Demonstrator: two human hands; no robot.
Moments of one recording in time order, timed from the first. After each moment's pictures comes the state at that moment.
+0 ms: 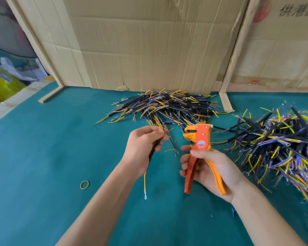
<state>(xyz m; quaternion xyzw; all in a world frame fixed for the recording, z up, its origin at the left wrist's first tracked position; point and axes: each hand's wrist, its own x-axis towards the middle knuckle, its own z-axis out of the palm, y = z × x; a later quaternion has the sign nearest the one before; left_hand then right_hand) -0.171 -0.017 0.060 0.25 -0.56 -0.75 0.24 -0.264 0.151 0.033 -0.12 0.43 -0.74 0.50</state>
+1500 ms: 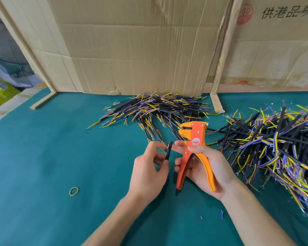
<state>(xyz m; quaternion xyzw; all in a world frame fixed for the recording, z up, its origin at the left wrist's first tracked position) -0.162 0.024 0.006 0.21 -0.83 -0.42 0.30 -0.277 0.155 0.027 -0.11 0.37 -0.78 0.49</state>
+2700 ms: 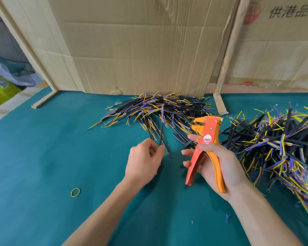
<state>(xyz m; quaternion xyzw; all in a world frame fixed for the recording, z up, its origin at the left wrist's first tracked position) -0.178 -0.010 0.018 0.31 -0.84 -0.38 0.22 -0.282 0.157 0.031 -0.12 0.43 -0.81 0.37</state>
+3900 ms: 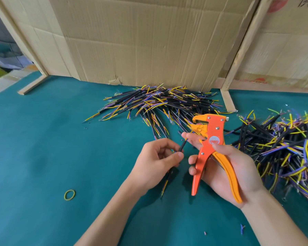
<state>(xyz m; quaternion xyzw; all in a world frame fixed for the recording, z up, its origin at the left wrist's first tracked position) -0.178 -0.015 0.014 0.14 -0.73 -0.65 0.17 -0.287 0.152 0.027 -0.20 0.37 -0.77 0.49</state>
